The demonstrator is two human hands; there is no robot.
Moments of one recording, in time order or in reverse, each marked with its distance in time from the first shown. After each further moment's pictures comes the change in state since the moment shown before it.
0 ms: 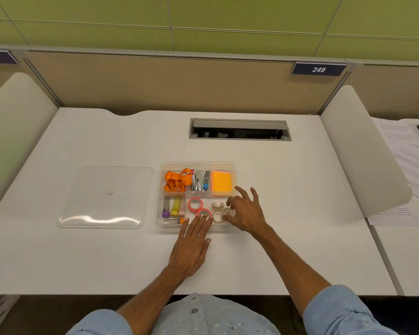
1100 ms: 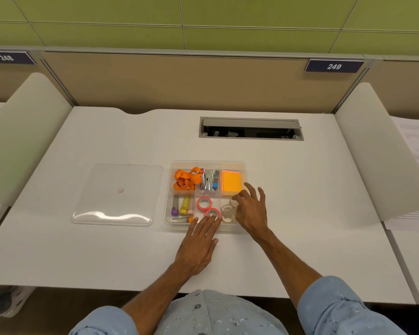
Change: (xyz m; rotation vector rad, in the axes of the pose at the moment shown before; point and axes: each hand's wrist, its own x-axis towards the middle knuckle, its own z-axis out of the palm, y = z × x) left_hand 0.000 -0.010 0.000 0.051 -0.080 0.024; right_hand 0.013 -0.011 0.025 0.005 0.216 0.076
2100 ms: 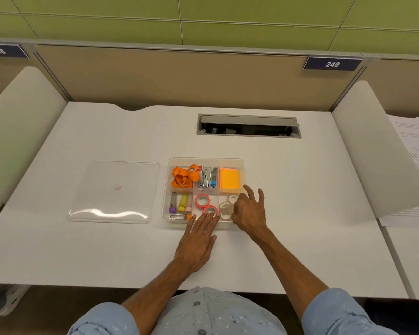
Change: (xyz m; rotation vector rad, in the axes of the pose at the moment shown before) left_hand 0.001 0.007 -0.004 -0.045 0.072 0.002; right_hand -0.011 -0.012 -0.019 -0.148 -0.237 0.038
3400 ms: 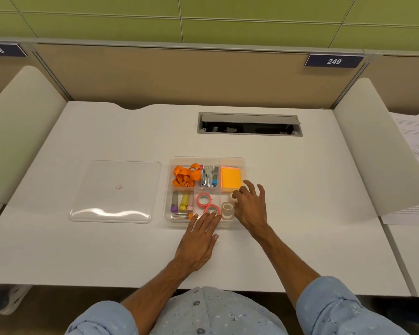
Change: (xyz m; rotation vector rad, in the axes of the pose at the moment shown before) left_hand 0.001 -0.005 -0.004 0.026 -0.095 0.000; right_hand 0.012 0.002 0.011 0.057 0.265 -0.036
